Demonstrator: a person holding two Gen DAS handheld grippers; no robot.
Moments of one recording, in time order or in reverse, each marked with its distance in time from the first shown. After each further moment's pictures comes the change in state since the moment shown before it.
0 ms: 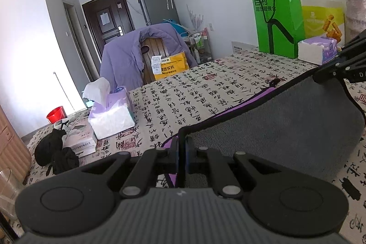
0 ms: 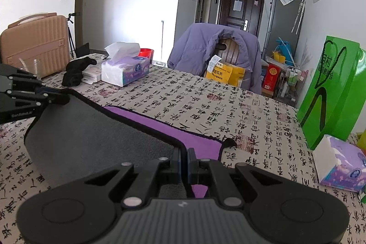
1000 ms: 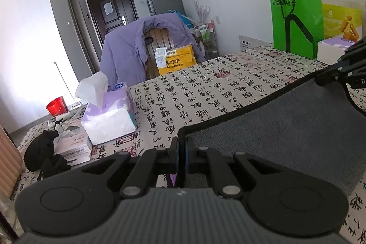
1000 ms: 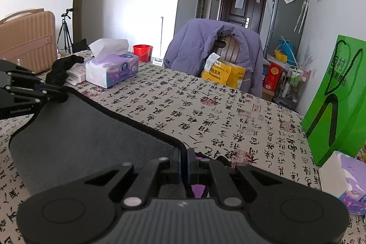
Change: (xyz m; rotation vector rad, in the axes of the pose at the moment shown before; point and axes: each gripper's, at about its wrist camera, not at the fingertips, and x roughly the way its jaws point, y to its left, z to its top) left arm 0.056 0.016 0.019 -0.034 0.050 0.009; right arm 0.058 -0.024 0.023 -0.016 0.023 -0.002
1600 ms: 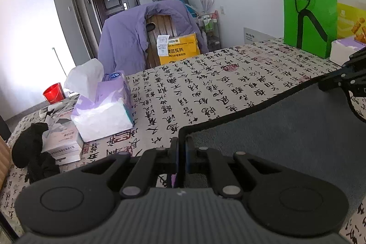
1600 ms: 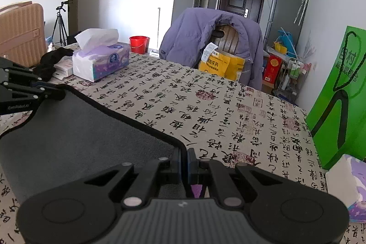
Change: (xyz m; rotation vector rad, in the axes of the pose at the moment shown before) left arm 0.044 0.012 0.009 -0.047 0.063 -0.014; right arm 0.039 -0.010 0.008 0.005 0.050 -0.010
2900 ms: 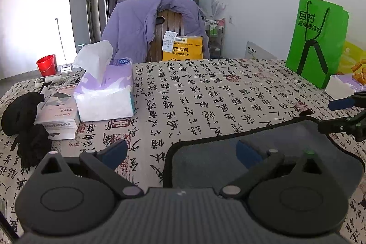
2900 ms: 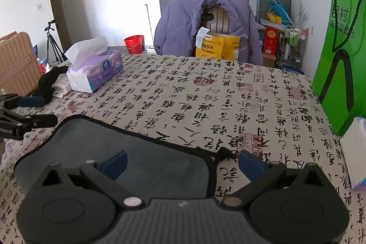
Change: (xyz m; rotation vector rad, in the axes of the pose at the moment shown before) left arm -0.017 0.030 -0.002 -0.207 0.005 -0.081; right arm 0.002 -0.019 0.000 0.204 0.057 0.072
